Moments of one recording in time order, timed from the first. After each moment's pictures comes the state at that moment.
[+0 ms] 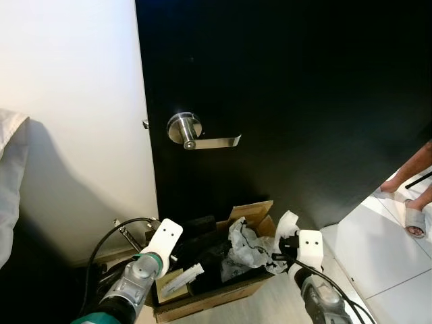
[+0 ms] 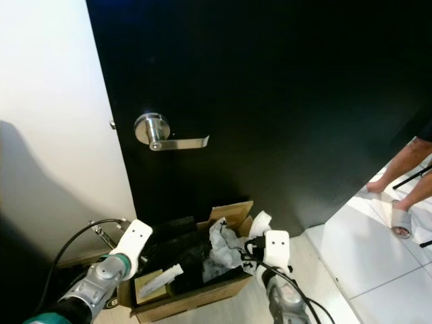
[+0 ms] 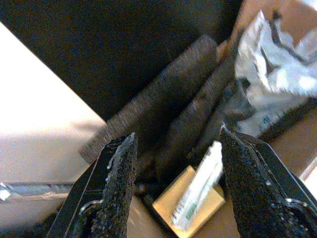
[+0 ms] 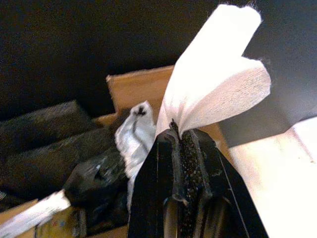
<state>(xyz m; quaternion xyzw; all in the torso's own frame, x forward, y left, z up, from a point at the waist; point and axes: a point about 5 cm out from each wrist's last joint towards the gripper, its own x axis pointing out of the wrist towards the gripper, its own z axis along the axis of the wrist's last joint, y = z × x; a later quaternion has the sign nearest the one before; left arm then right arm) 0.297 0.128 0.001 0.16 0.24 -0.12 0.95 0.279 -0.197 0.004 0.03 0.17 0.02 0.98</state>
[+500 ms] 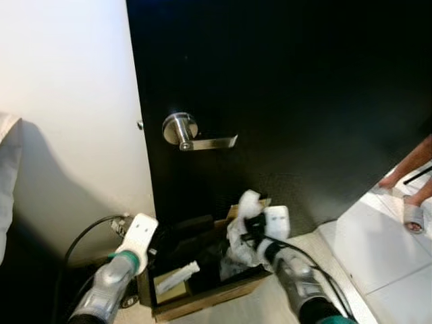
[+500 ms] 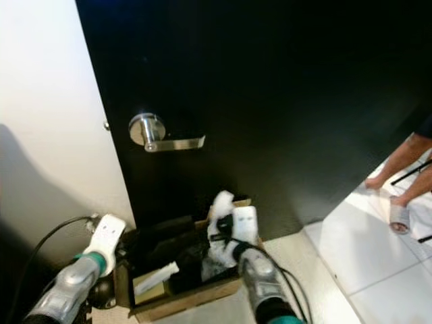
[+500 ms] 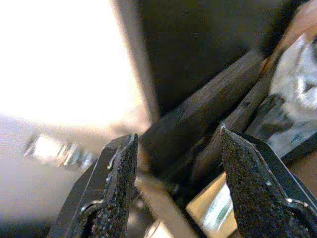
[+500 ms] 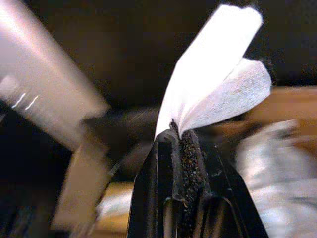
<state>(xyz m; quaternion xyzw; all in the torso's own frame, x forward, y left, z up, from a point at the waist) 0.269 0.192 0.009 0.14 0.20 -0.08 0.97 0.292 -0.101 0.009 0.06 0.20 0.25 0.94</state>
